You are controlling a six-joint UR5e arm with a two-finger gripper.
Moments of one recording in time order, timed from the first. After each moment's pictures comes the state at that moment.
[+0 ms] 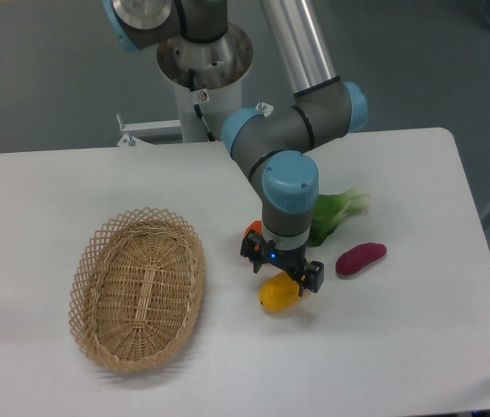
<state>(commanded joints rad) 2.45 -2.04 -1.77 -0.80 1.53 1.02</state>
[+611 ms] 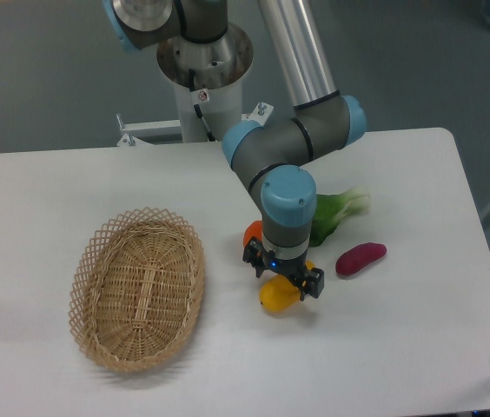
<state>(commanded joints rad) 2.44 -2.07 -1.77 -0.74 1.55 1.01</state>
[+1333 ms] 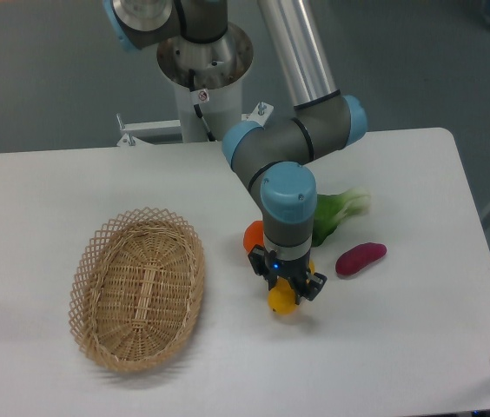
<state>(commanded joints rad) 2.45 -2.02 -1.73 -0.74 1.51 1.01</state>
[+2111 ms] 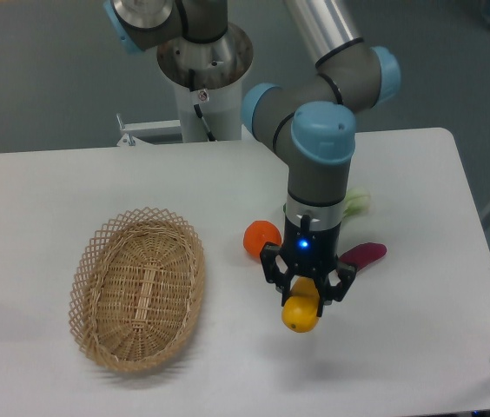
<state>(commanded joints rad) 2.50 -1.93 -1.58 -0.75 1.30 0.81</state>
